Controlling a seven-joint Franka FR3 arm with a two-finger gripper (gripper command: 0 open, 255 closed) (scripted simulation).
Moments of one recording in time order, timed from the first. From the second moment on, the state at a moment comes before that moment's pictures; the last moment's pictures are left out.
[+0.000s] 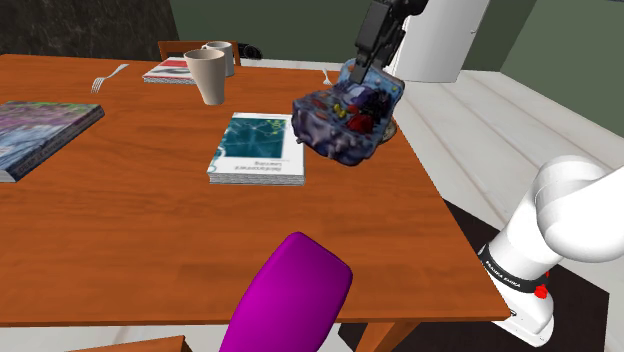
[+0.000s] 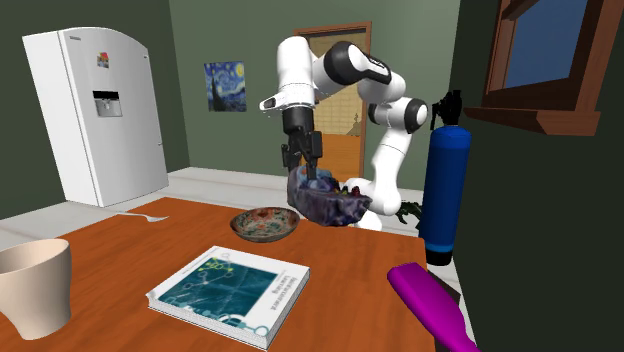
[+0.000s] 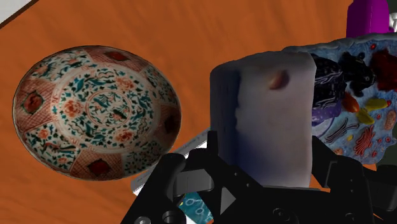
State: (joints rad) arm 0.22 -0.56 0.13 -2.10 0.42 1.73 0.06
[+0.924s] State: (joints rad) arm 0.14 -0.37 -0.11 -1.86 0.34 1.57 -0.20
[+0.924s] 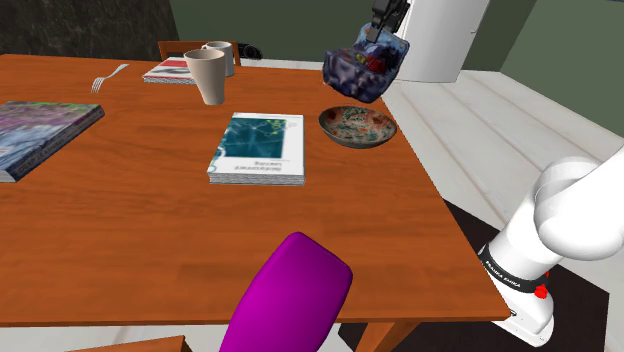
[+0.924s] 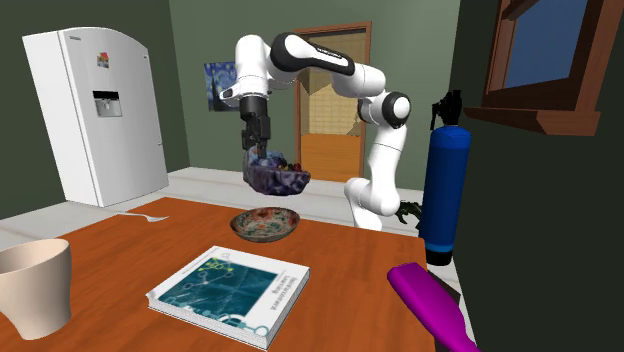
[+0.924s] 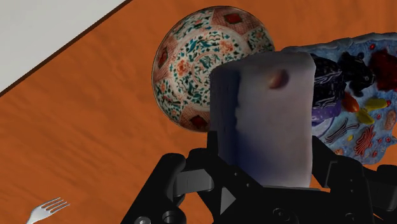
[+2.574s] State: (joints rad) arm 0.12 -0.36 -0.15 -2.08 0.34 1.76 -0.33
